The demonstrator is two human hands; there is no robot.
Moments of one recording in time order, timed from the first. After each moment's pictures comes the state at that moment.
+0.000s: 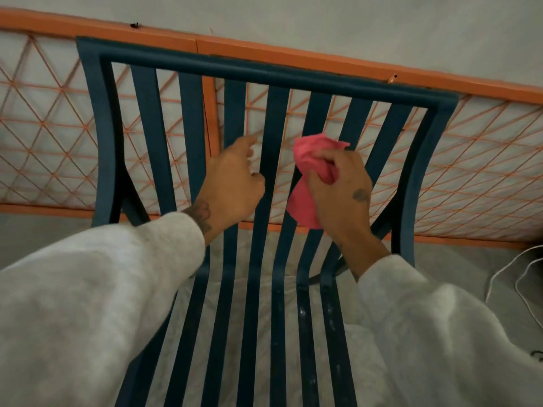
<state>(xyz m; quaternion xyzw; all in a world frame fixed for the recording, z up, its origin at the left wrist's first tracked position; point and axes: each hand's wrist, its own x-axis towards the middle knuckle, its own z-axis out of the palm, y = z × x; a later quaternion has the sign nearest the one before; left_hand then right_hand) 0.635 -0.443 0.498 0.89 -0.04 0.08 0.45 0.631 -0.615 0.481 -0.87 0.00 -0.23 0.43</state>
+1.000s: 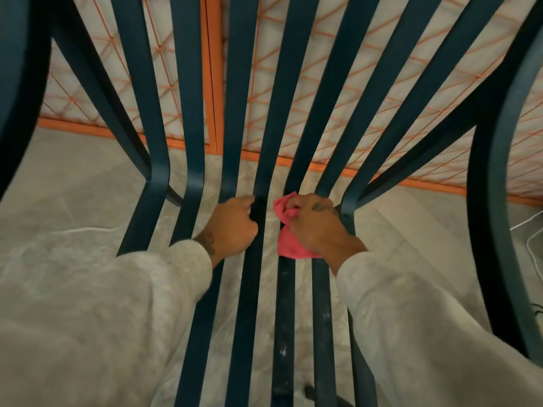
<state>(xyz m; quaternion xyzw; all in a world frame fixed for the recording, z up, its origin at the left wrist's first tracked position) 0.545 -0.447 0.263 0.88 0.04 -0.22 0.43 0.573 -0.609 0.262 -0.97 -0.03 0.21 0.12</state>
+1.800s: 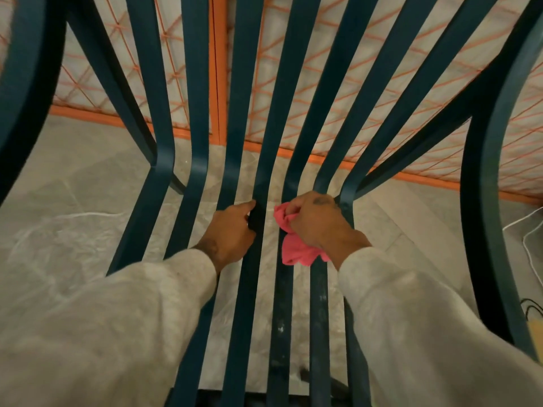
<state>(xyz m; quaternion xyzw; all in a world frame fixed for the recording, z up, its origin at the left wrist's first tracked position) 0.508 -0.448 0.268 0.88 0.06 -0.24 0.40 0.543 -0.606 0.285 -0.97 -0.03 0.24 0.10</state>
